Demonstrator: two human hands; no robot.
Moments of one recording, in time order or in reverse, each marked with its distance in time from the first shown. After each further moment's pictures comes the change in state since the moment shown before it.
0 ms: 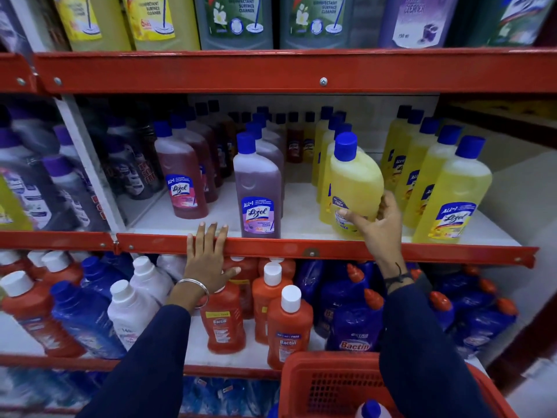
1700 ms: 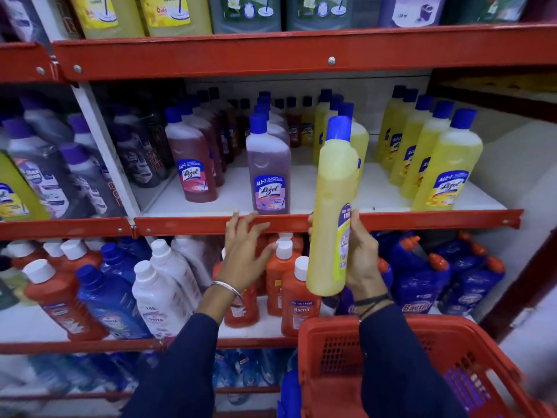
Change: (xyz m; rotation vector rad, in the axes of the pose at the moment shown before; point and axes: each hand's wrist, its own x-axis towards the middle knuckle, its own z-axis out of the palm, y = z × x) left_hand -0.051 0.054 -0.053 -0.584 0.150 0.149; right_hand -0.115 -0.052 0.043 0.705 -0.229 0.475
